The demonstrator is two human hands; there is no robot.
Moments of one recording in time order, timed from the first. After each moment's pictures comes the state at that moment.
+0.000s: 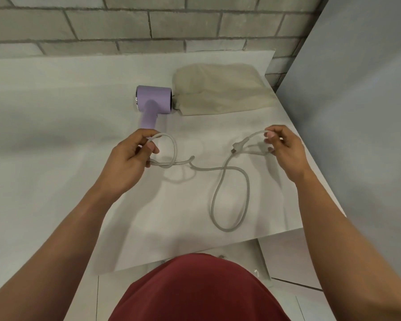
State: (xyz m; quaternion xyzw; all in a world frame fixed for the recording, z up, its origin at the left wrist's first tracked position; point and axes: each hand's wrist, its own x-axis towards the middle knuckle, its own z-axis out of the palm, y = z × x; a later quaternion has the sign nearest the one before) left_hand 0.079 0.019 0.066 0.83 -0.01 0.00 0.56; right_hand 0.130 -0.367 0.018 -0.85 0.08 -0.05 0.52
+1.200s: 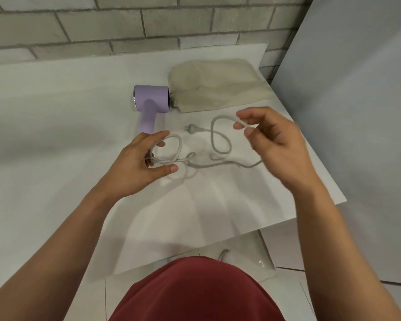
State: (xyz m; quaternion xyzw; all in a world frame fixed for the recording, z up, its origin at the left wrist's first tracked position) left_hand 0.081 0.035 0.056 0.88 -0.13 -0.03 0.46; right_hand 0.048 -0.259 0.125 -0.82 -0.04 -0.09 0.56
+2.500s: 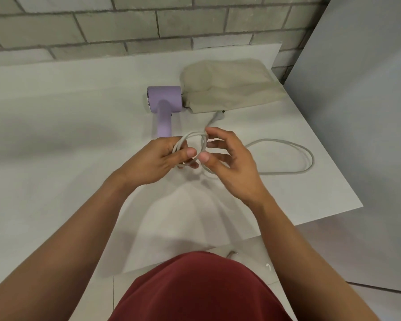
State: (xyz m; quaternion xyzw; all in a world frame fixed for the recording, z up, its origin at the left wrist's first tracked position) left_hand 0.091 0.020 0.084 0.83 -0.18 -0.18 0.50; right_hand 0.050 -0.185 0.066 -0.80 -0.08 -0.03 0.60
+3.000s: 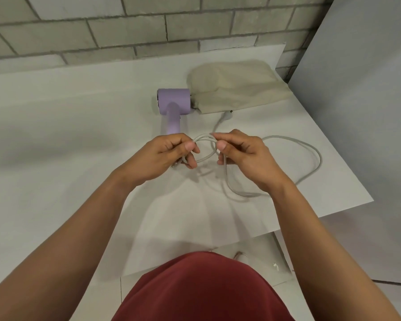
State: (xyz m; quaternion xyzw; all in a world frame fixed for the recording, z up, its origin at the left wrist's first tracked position) left_hand 0.090 0.051 0.087 0.80 -0.17 -0.18 0.54; right_hand 0.066 -0.185 0.077 -0.76 -0.05 0.06 0.64
